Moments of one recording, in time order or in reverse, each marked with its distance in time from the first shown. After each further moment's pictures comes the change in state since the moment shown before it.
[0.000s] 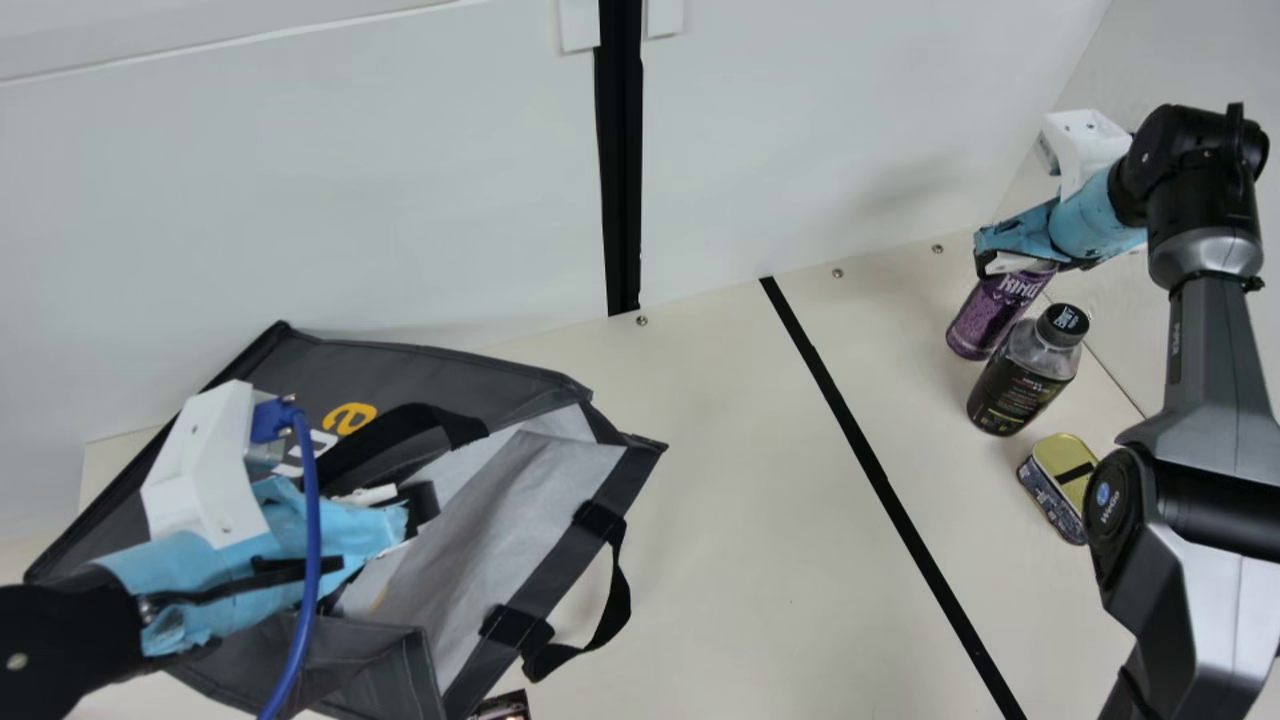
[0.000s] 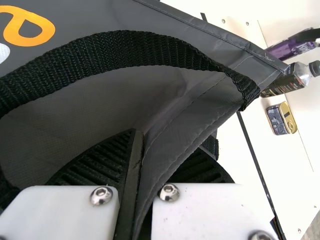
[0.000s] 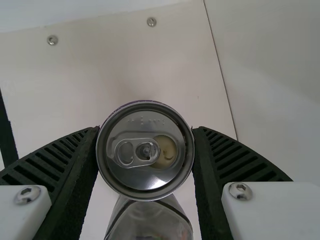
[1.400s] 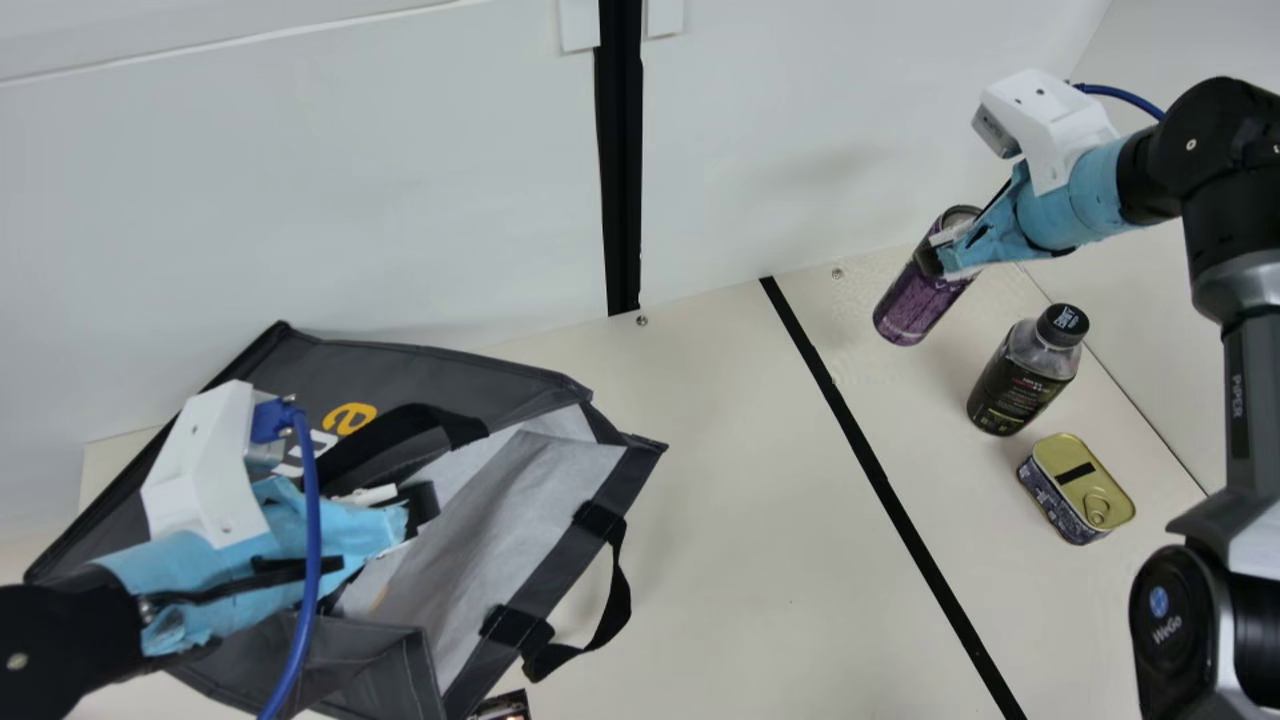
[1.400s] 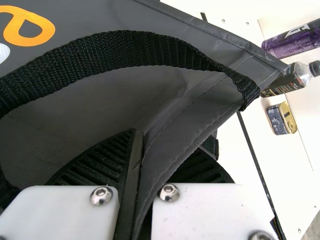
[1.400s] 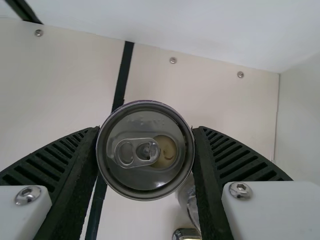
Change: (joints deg) left arm 0.0 0.0 0.0 0.0 0.0 0.0; right arm 4.6 -20.2 18.2 13.1 -0.3 -20.5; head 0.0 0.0
